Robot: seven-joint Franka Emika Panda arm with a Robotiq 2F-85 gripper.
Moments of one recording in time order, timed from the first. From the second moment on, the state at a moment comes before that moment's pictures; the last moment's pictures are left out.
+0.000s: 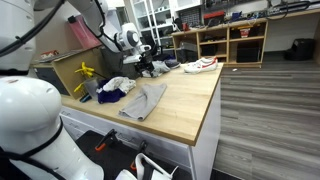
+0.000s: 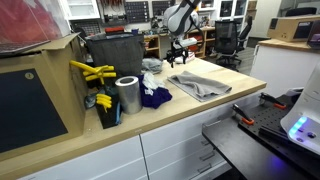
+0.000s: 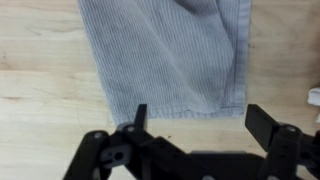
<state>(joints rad) 0.22 0.51 0.00 -1.86 -0.13 2.38 0.32</state>
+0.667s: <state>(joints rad) 0.19 0.42 0.10 -2.10 -0.04 2.26 0.22</state>
